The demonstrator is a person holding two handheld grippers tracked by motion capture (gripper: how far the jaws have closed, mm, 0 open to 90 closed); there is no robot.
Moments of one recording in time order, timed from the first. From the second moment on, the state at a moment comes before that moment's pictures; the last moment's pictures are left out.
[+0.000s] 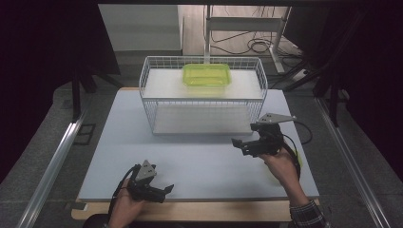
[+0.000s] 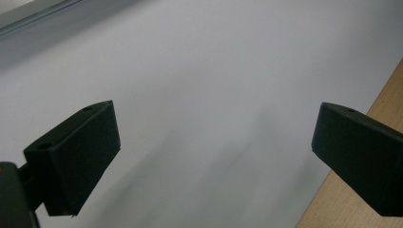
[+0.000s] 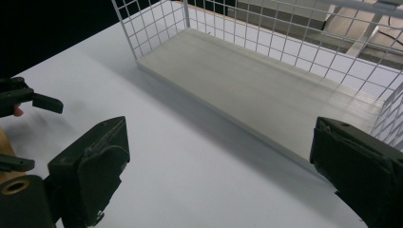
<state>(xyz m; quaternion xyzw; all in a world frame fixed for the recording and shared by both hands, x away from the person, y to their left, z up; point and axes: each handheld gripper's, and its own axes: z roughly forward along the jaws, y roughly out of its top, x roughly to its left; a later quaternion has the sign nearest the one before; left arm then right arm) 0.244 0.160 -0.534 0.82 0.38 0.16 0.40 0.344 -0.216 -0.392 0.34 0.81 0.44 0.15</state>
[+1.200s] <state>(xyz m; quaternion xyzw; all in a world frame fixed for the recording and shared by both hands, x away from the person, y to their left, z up) 0.242 0.157 -0.536 0.83 0.37 0.15 0.38 0.295 -0.214 -0.478 0.36 0.84 0.38 0.12</state>
